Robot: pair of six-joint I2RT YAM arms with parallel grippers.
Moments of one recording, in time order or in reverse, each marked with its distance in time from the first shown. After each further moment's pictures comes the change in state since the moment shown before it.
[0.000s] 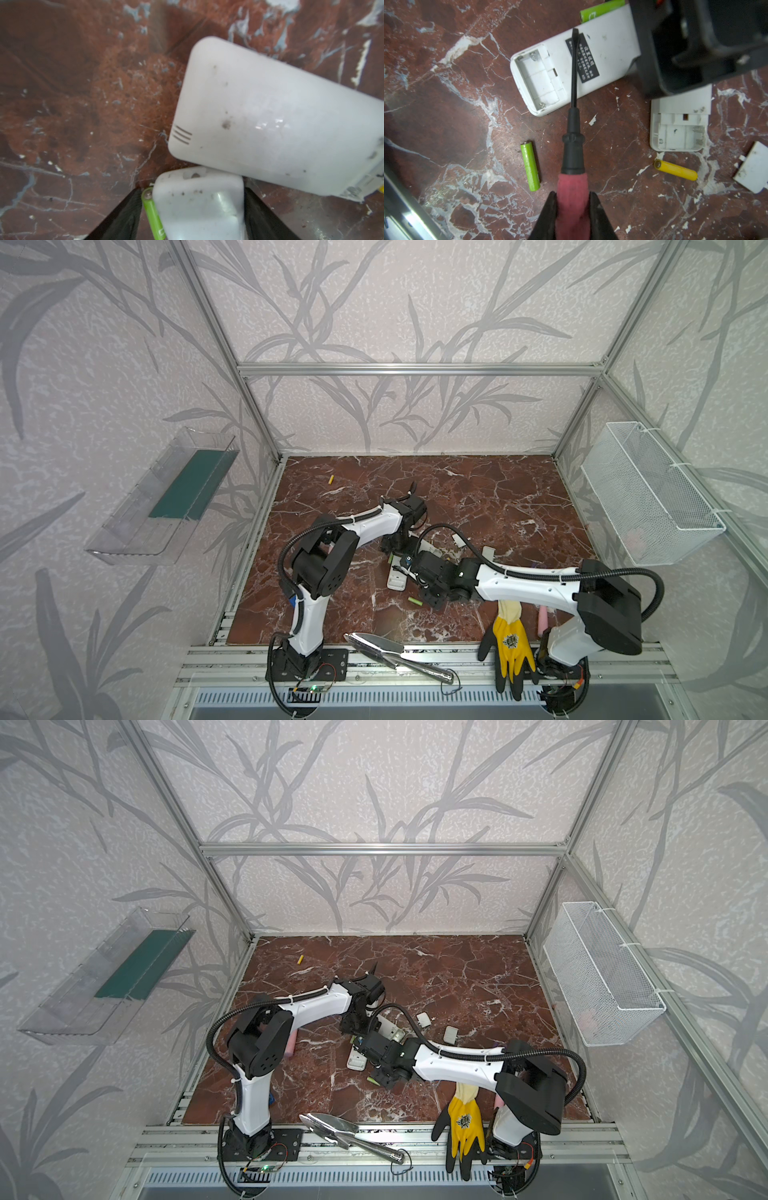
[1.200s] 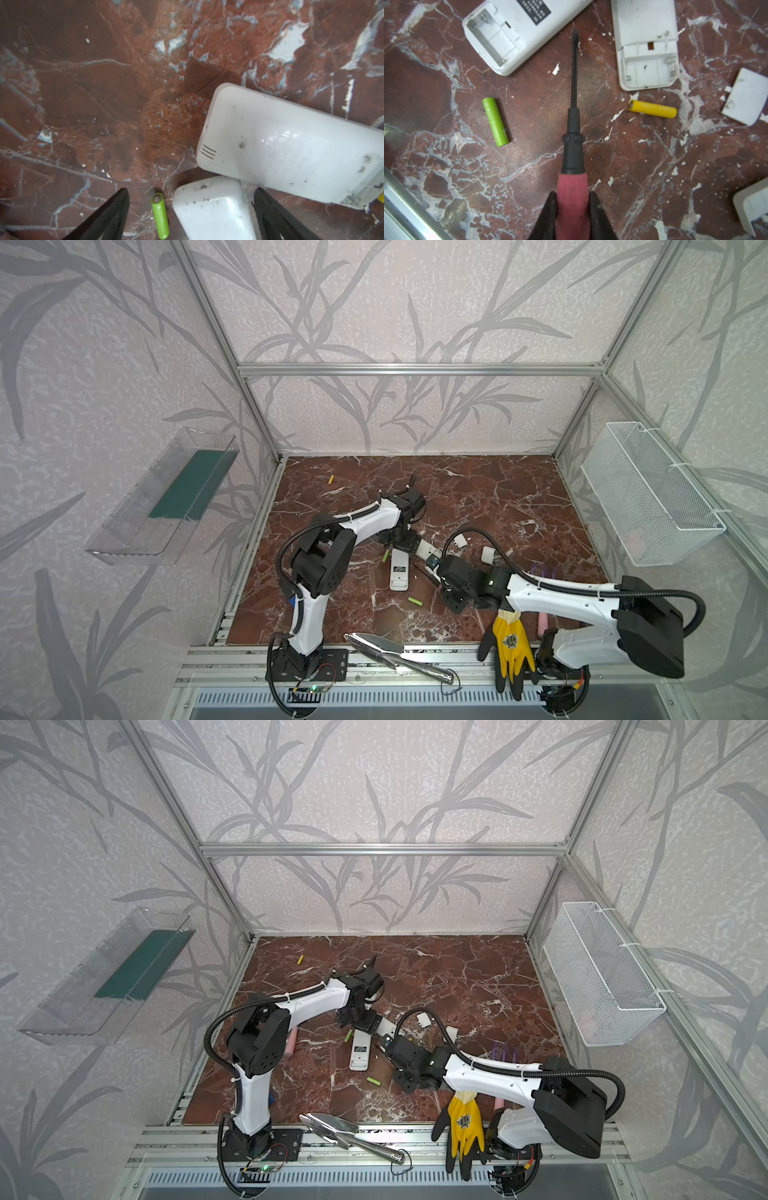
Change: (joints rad) left arm 0.022 0.000 0.061 -0.022 -0.057 0.055; right arm -0.062 -0.224 -0.246 0.049 -0.012 0.087
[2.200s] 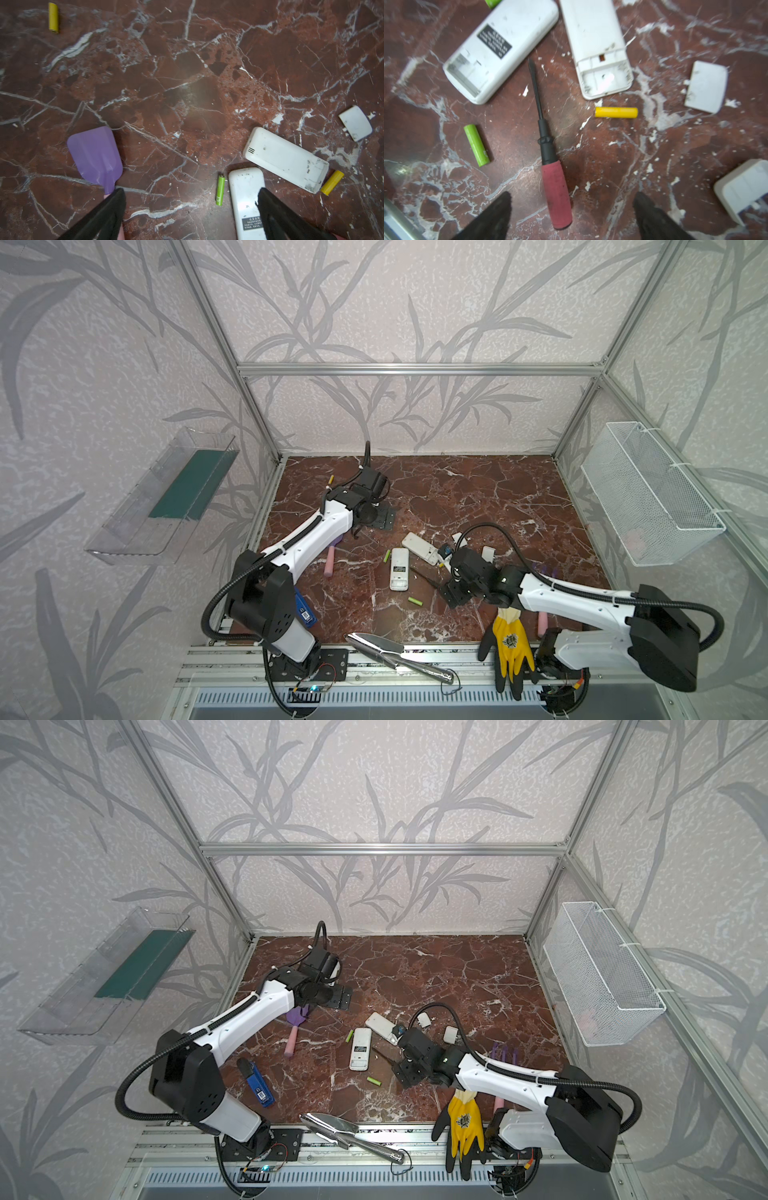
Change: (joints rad) left arm 0.198 -0.471 -0.217 0.167 -0.083 0.016; right arm -0.140 -0.129 -0.058 0.085 -0.014 0.019
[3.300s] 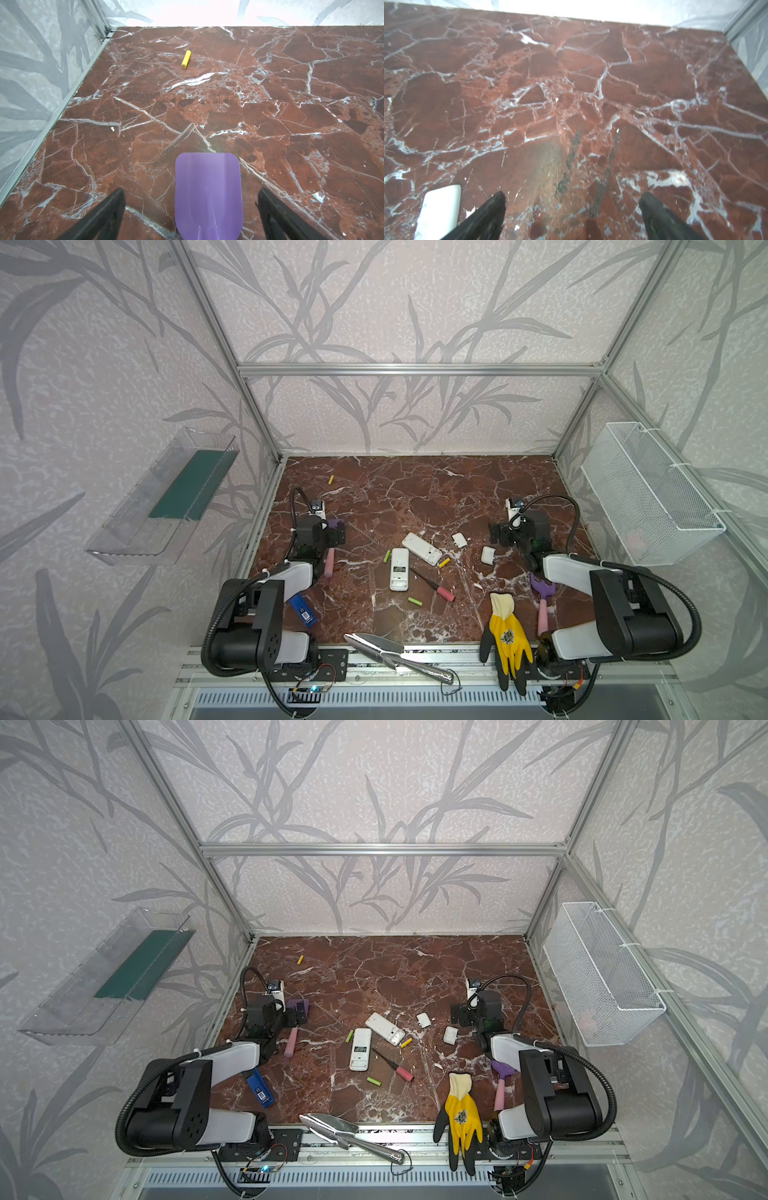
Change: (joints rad) left arm 0.417 -0.150 -0.823 1.209 0.034 0.229; right arm -0.809 0.228 -0.157 0.815 -0.160 -0.277
